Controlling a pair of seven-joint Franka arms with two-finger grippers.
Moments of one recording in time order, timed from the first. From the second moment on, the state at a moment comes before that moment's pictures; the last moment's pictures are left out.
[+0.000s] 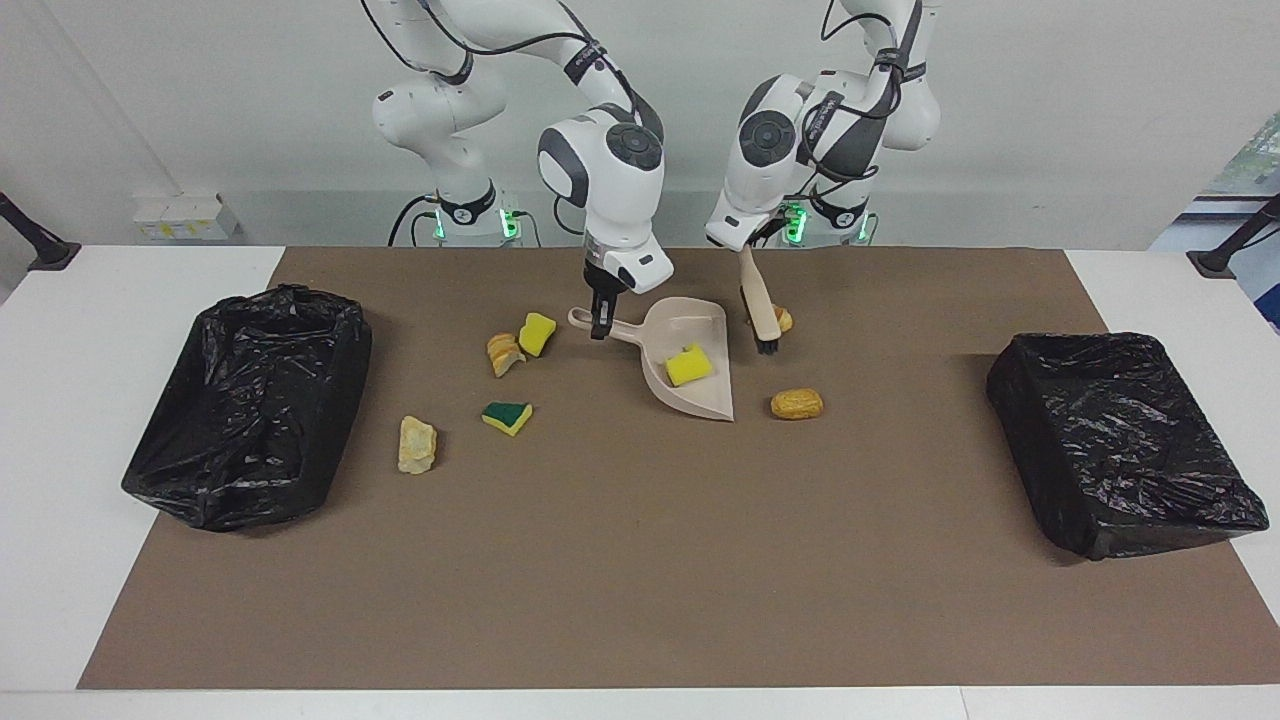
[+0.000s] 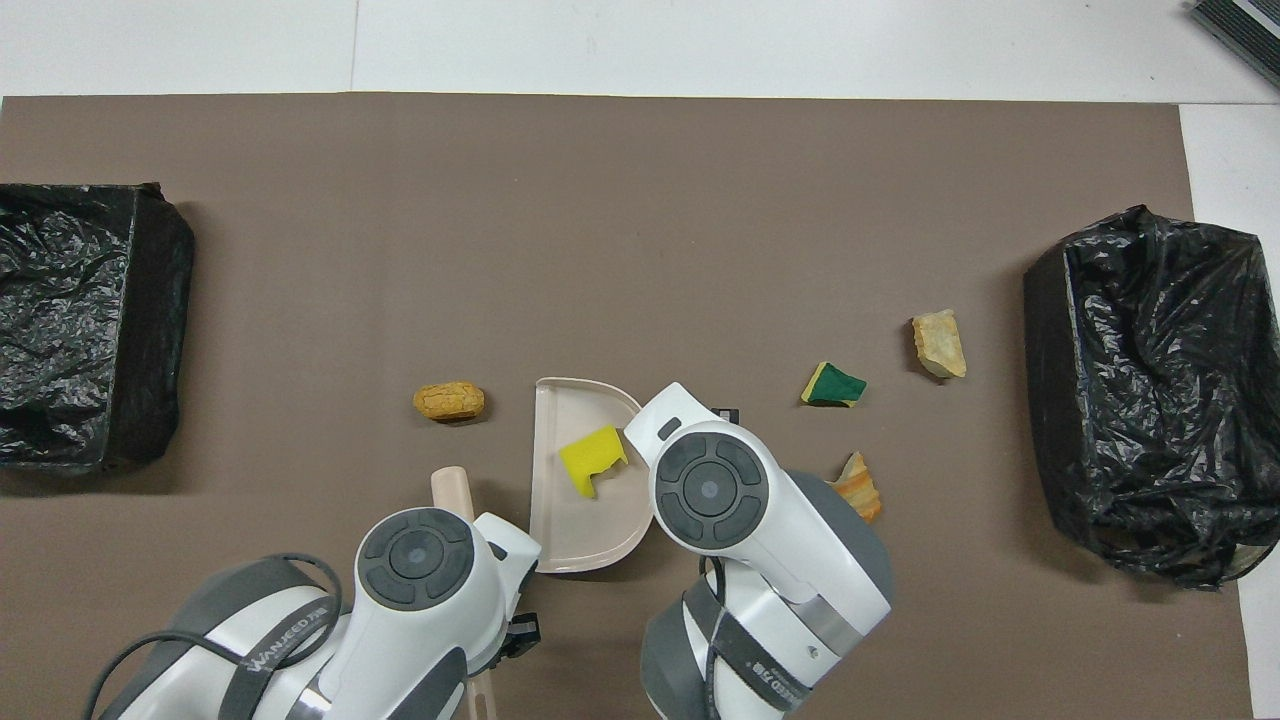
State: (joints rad) left arm -0.51 -0.25 -0.16 -2.43 -0.22 1.77 -0.79; right arm 0.57 0.08 0.07 -2.06 -0.16 2.05 -0.79
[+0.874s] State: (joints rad) left arm -0.49 -0.23 -0.18 -2.56 -0.21 2.01 -0.96; right arm 0.57 0.08 0.07 -2.06 -0.16 2.05 -0.79
